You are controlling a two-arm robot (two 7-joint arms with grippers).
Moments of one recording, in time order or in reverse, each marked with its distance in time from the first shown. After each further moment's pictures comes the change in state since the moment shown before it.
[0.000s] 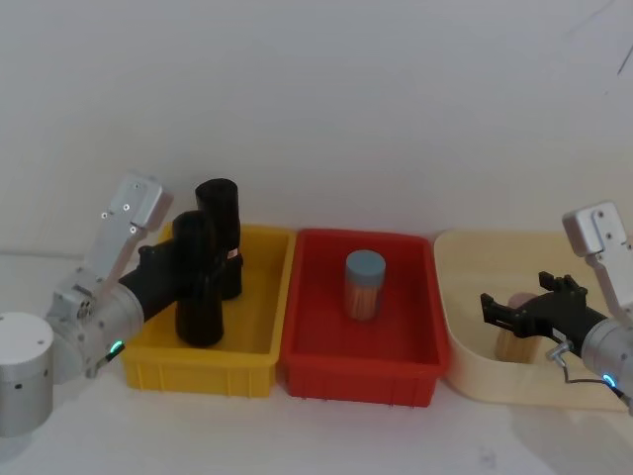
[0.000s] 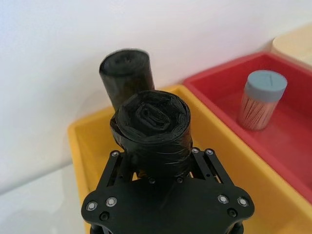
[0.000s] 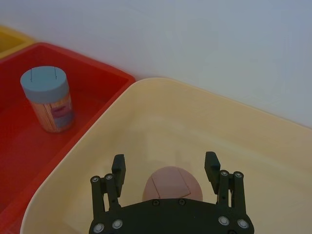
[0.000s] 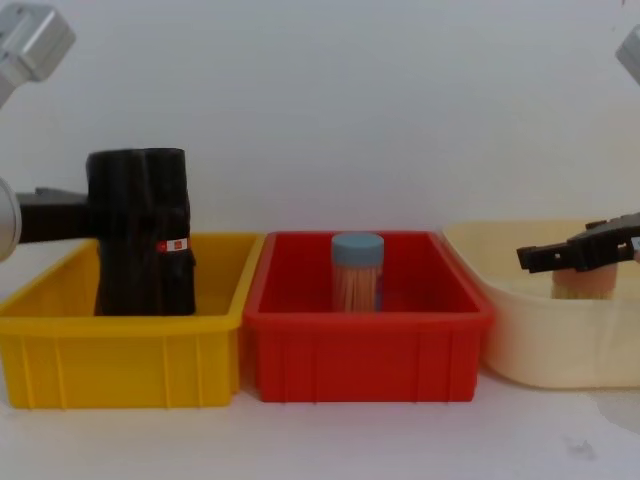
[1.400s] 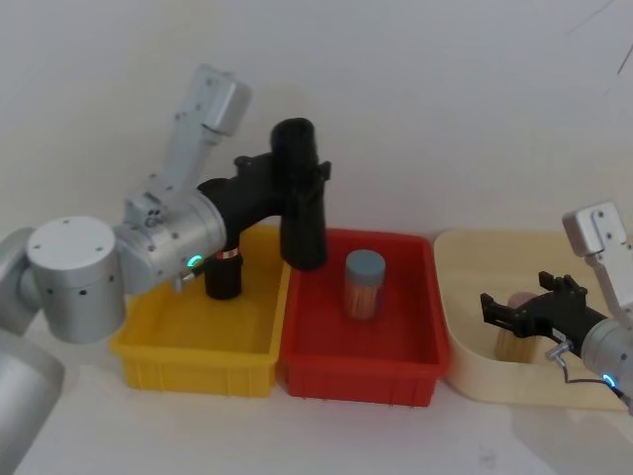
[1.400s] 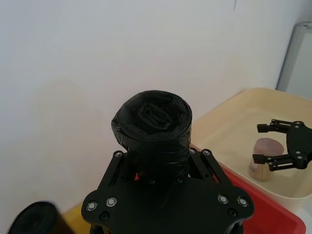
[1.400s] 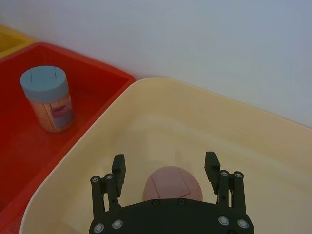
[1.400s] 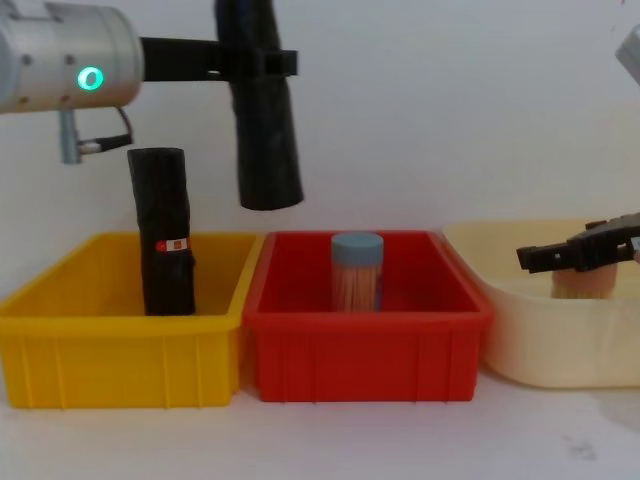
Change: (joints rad) left arm -0.195 -0.096 0.070 -0.001 -0.064 0.001 -0.144; right arm 0.000 0.000 0.000 0.000 0.000 0.000 0.000
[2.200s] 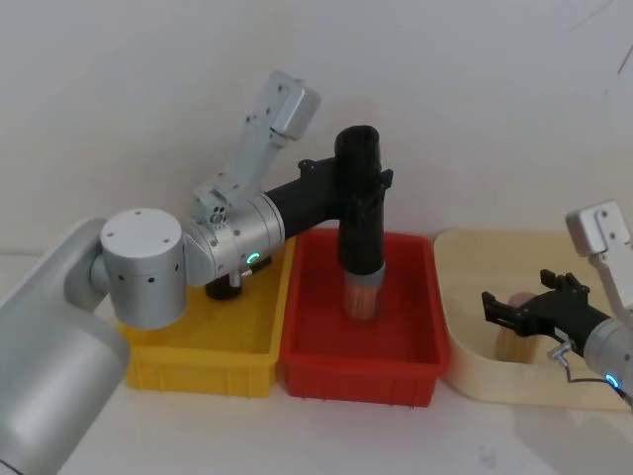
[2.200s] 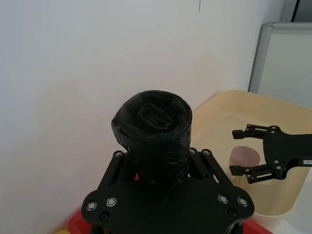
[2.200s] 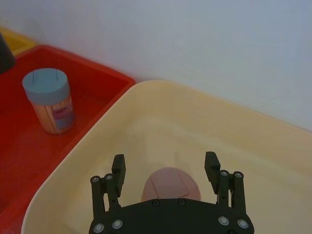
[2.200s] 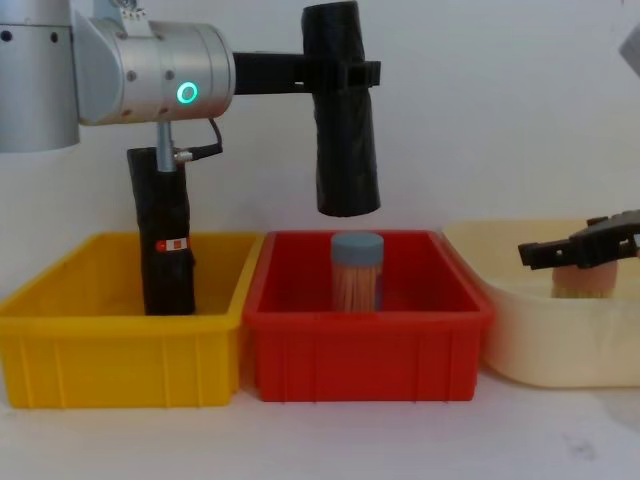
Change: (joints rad) left arm -0.112 -0.086 0.098 0.171 0.003 -0.072 -0.067; right arm -0.005 0.004 0.004 -0.008 -0.001 -0.008 0.003
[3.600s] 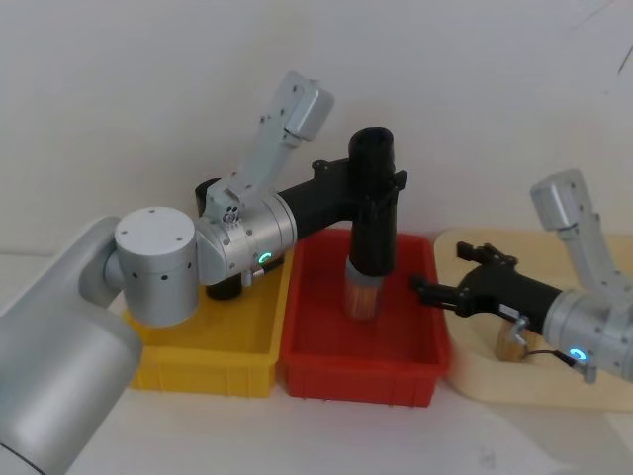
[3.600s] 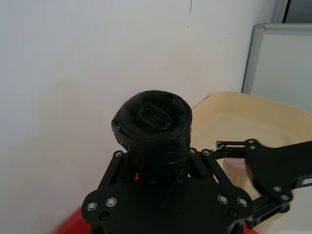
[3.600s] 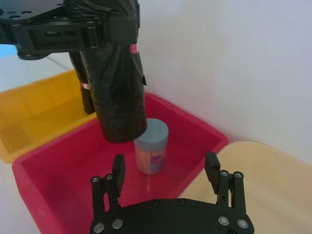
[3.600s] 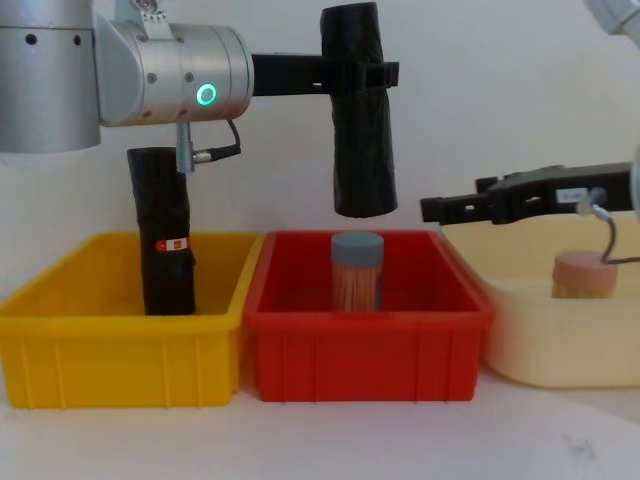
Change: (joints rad) left arm -0.025 -0.019 0.021 0.038 -0.006 -0.017 -0.018; right arm 0.107 -0.015 -0.061 0.090 0.116 -0.136 0.305
